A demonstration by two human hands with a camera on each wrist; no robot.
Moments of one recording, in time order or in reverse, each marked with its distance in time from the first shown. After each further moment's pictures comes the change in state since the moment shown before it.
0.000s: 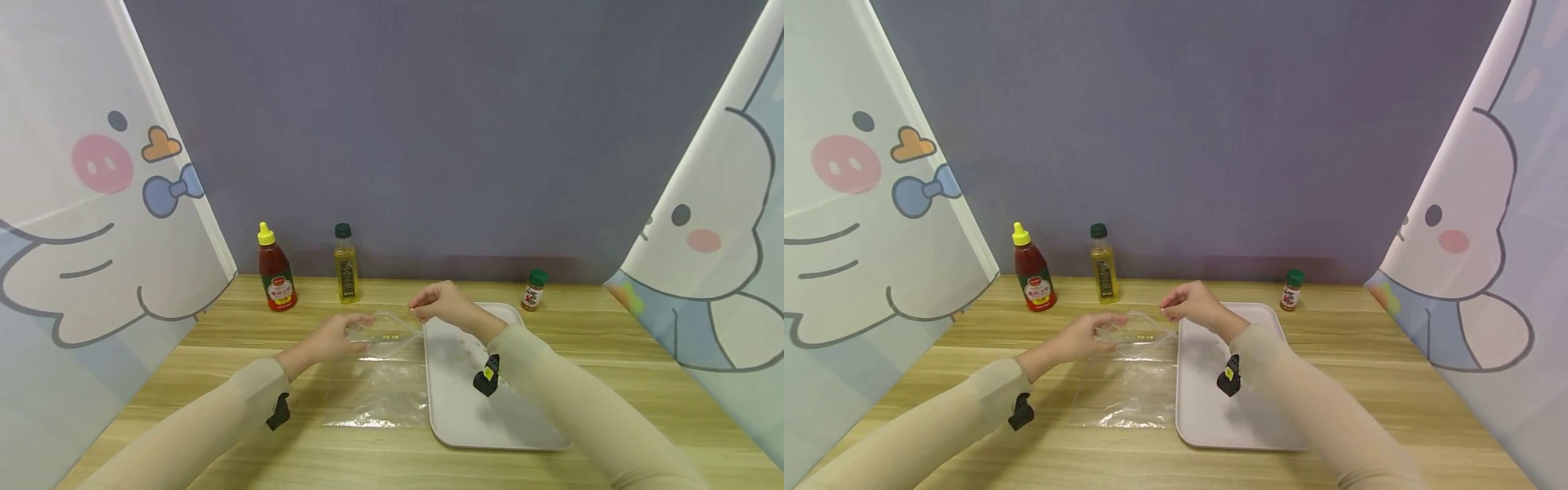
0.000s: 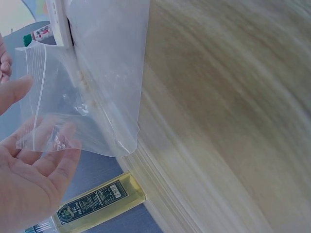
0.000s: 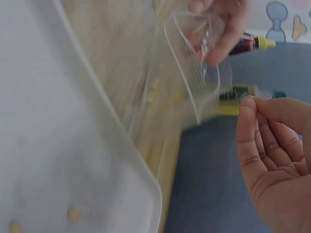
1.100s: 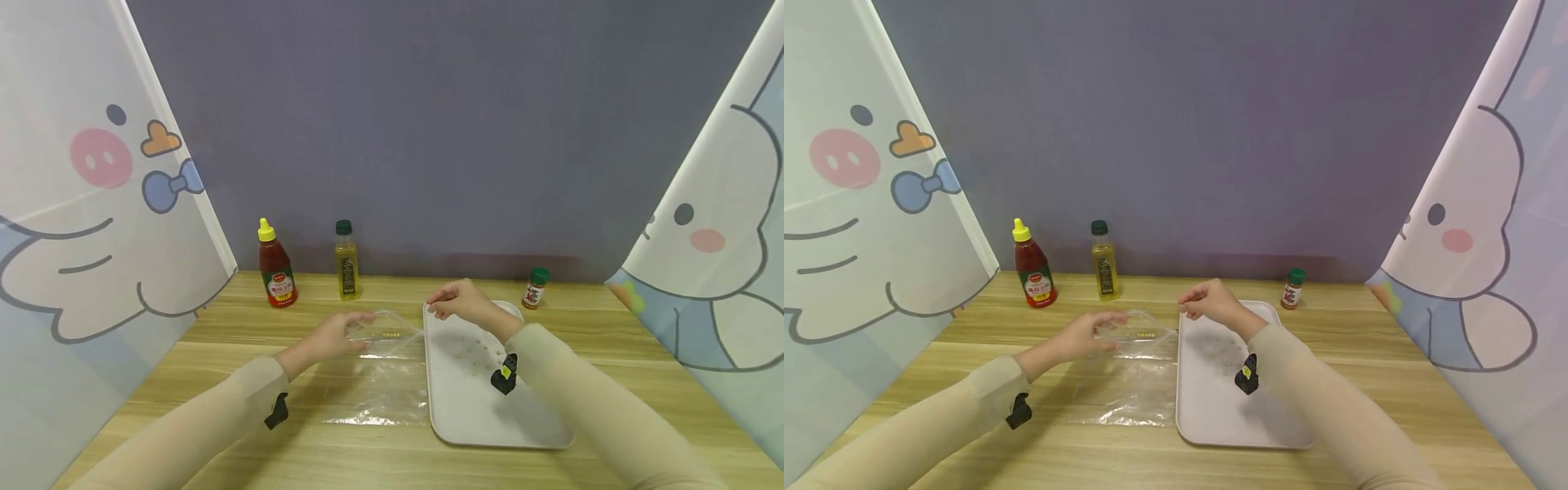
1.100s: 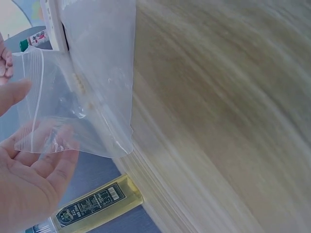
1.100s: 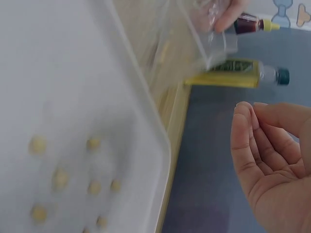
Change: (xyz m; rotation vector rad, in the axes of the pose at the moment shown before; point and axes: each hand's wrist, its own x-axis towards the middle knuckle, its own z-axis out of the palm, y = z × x) left_hand -0.003 -0.002 0.002 -0.005 -0.004 0.029; right_hand -0.012 0.011 -0.025 -0.086 0.038 0.025
